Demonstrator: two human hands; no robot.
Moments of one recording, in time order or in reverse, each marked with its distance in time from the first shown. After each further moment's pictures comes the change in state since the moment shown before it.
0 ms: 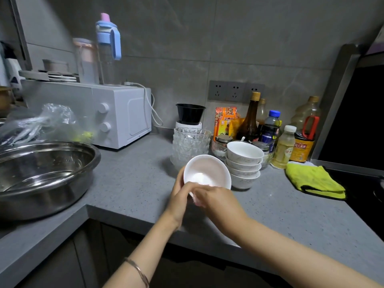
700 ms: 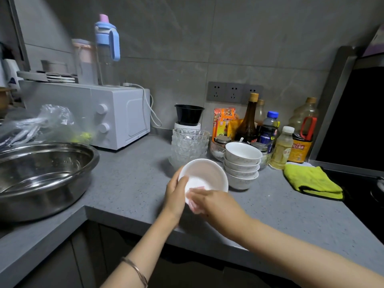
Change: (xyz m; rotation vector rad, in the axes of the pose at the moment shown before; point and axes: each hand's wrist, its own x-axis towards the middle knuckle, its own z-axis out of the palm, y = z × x) left_hand 0.003 0.007 0.002 0.111 0.140 0.104; right_hand -0.005 0.003 -0.003 0.099 -0.129 -0.063
